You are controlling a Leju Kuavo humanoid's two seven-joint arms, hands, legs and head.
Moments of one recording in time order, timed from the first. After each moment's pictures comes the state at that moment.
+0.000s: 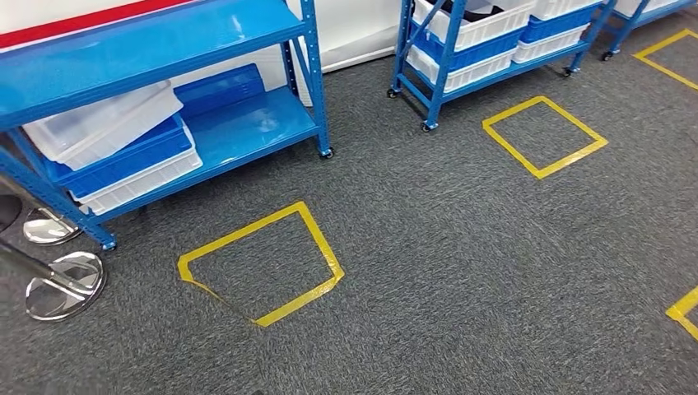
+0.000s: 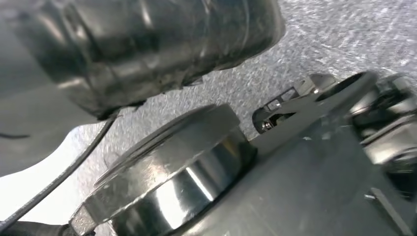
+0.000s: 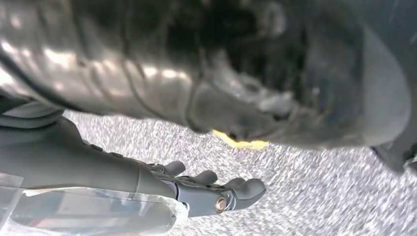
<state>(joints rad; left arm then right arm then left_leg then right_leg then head) -0.15 0.00 -1.16 -0.23 0.65 0.08 0.10 -0.10 -0.04 0.70 -0.24 0.16 0.00 0.09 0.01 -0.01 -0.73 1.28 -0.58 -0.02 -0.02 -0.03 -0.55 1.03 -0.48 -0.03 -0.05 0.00</state>
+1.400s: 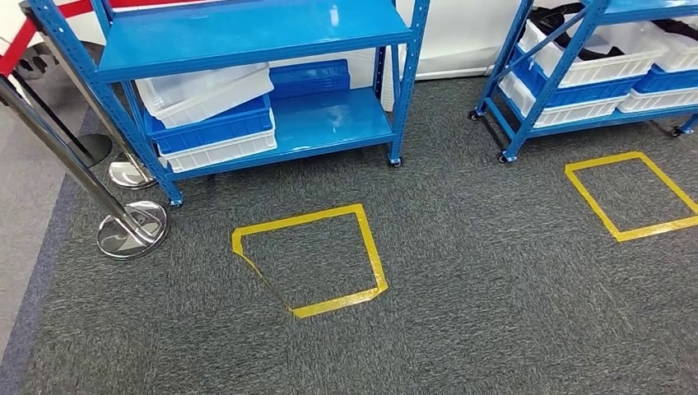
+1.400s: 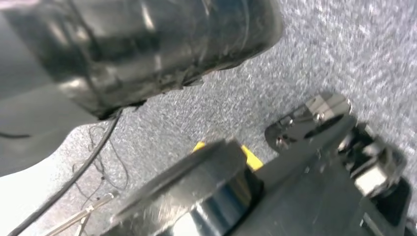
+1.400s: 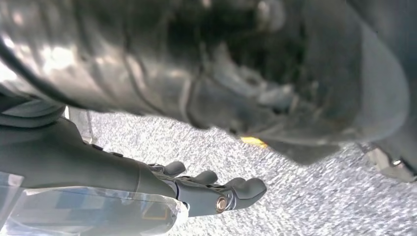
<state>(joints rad) -0.15 0.00 -1.17 -0.23 0.61 0.10 0.09 -0.10 -0.05 0.71 -0.23 0.04 0.10 0.20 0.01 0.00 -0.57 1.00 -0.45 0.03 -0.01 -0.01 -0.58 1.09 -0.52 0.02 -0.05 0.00</state>
